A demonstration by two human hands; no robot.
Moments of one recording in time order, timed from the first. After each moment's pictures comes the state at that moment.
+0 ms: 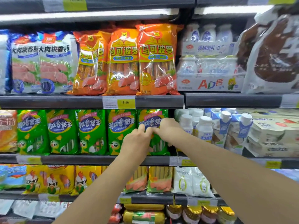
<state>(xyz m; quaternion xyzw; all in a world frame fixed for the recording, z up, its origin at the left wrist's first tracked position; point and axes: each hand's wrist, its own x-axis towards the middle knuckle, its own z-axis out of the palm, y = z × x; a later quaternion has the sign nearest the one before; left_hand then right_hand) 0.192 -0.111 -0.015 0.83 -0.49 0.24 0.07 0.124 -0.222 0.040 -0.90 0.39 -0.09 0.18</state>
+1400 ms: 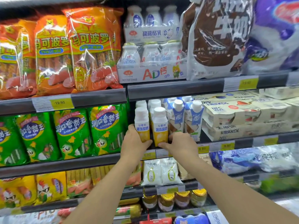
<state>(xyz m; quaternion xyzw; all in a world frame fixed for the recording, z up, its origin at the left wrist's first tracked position) 0.099 -0.215 -0.044 0.83 -0.37 -0.02 0.42 -0.031 -0.312 -0.049 -0.85 0.46 -0.19 0.16</state>
